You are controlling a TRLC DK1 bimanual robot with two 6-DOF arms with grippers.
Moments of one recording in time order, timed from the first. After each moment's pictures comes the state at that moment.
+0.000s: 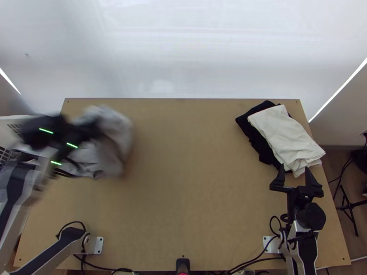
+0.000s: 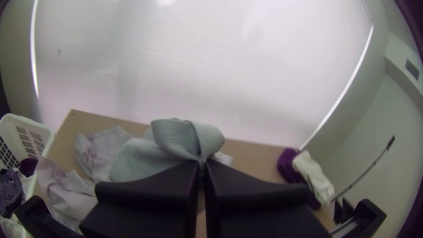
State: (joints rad) left arm -0.15 0.99 1.16 -0.52 0.11 -0.35; right arm -0.04 0.00 0.00 0.02 0.15 -0.08
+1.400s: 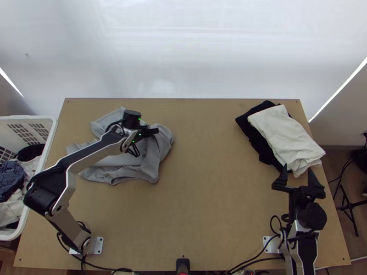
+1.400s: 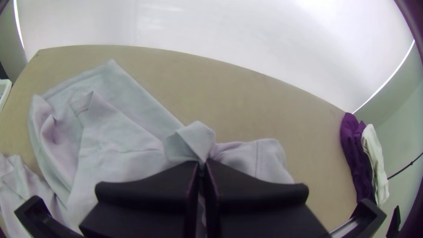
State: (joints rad) left arm -0.40 1.80 1.21 -0.12 -0.11 -0.49; right arm -0.08 0.00 0.01 0.02 0.15 -0.06
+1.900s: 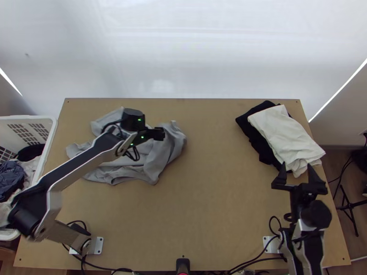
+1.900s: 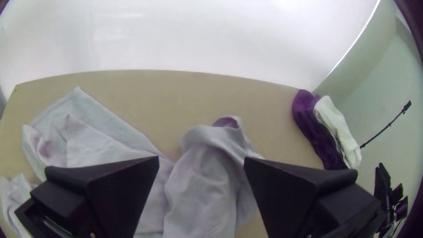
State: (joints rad) left arm -0.48 1.62 1.22 -0.24 0.01 -0.40; right arm -0.01 0.08 0.12 -0.02 0.15 -0.10
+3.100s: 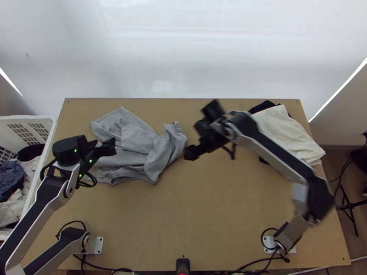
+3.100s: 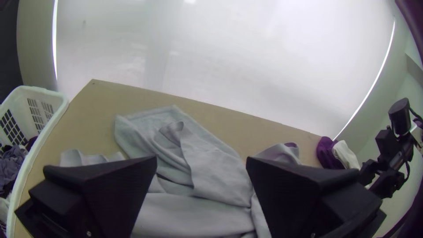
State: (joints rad) left arm -0.14 0.97 0.70 -0.15 0.02 -0.33; right arm 0.69 1.79 1.68 -1.02 -0.41 0.15
